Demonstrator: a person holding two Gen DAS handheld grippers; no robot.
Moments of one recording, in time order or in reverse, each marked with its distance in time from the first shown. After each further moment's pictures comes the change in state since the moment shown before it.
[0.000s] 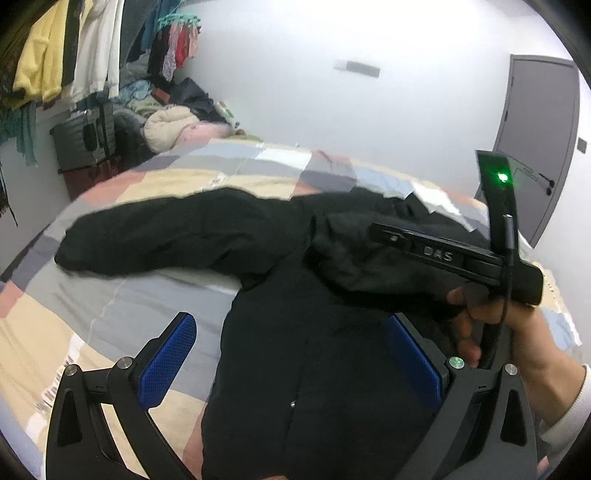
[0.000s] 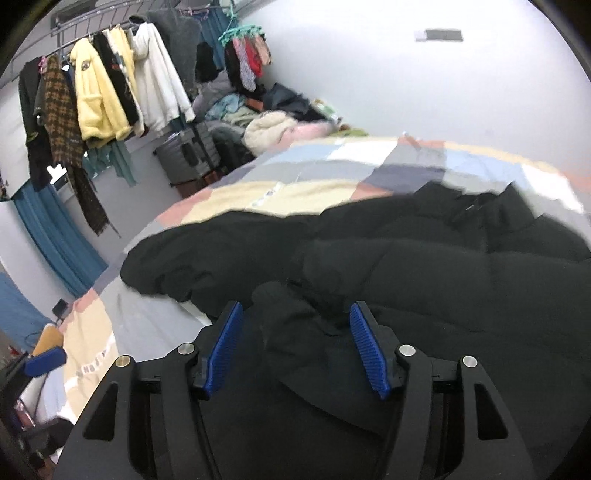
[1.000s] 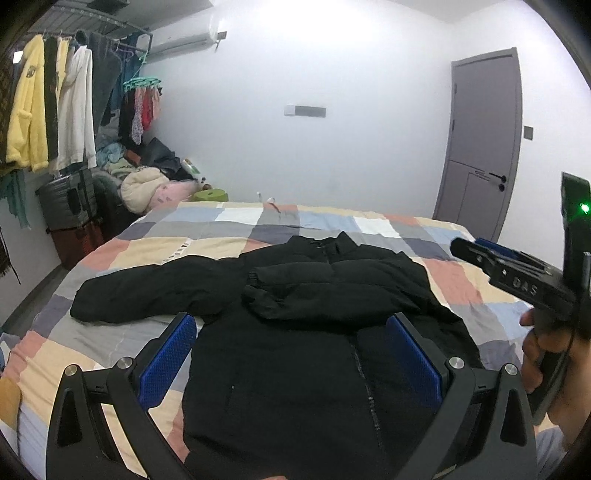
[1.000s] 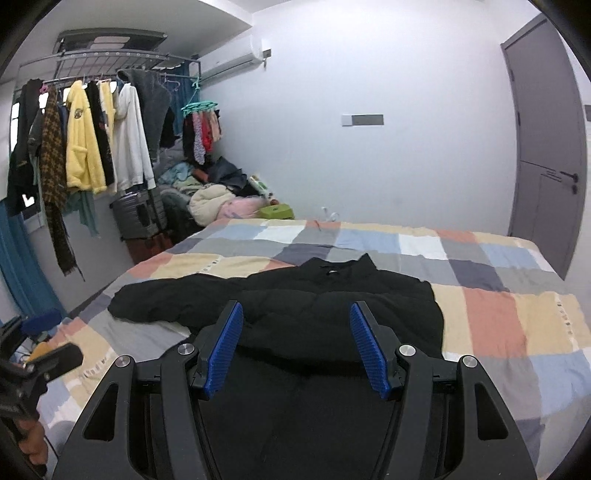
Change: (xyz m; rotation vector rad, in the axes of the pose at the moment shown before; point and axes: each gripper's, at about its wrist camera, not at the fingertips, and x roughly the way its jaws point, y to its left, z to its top) left arm -0.168 -0.099 0.000 0.132 -0.160 -0.083; right arm -0.261 0.015 -0.049 0.003 -0.264 -0.288
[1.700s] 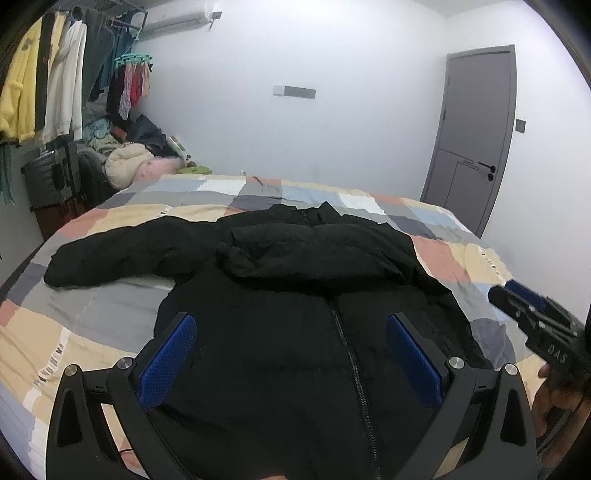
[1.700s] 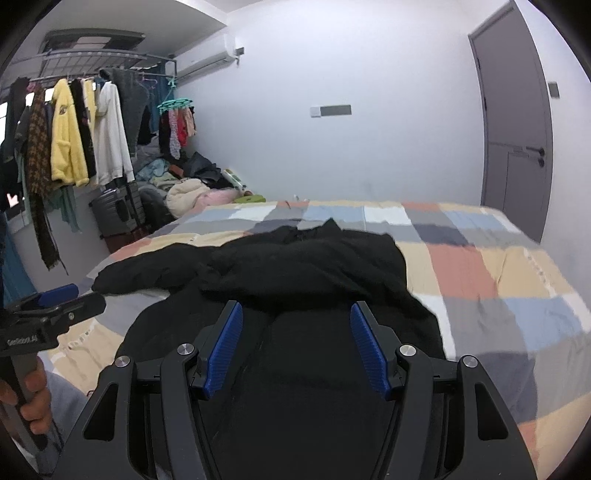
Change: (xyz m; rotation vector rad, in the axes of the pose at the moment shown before) left arm 0.028 -0.011 -0.058 -0.035 0.066 -0.068; right arm -0.047 -0.017 -0.099 0.053 0.014 -0.094
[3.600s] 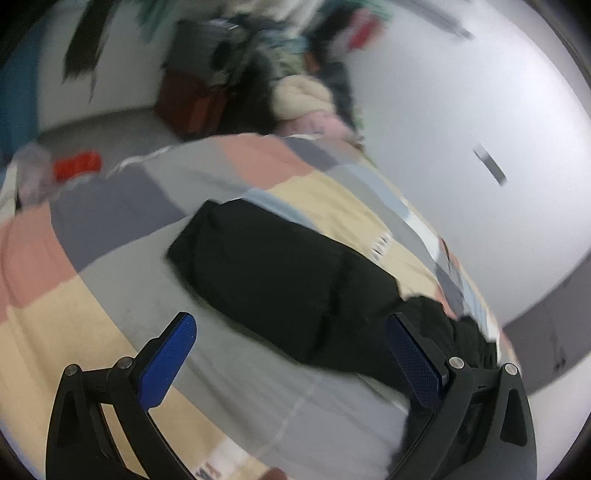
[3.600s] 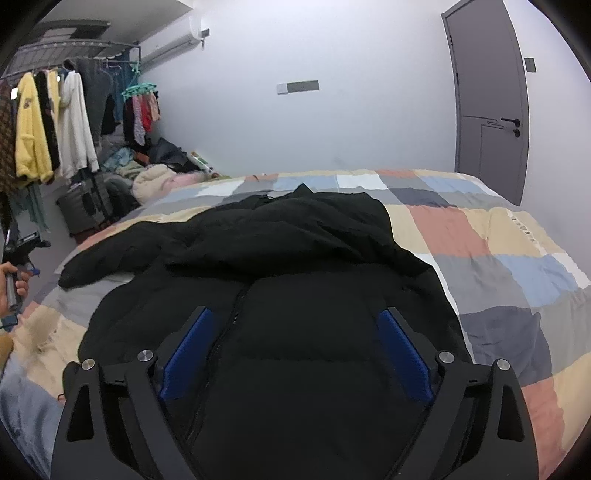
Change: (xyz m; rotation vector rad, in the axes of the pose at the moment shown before) left arm 0.125 0.523 0.036 -0.743 0.059 0.237; right arm 0.043 0.006 -0.037 0.064 0.071 -0.136
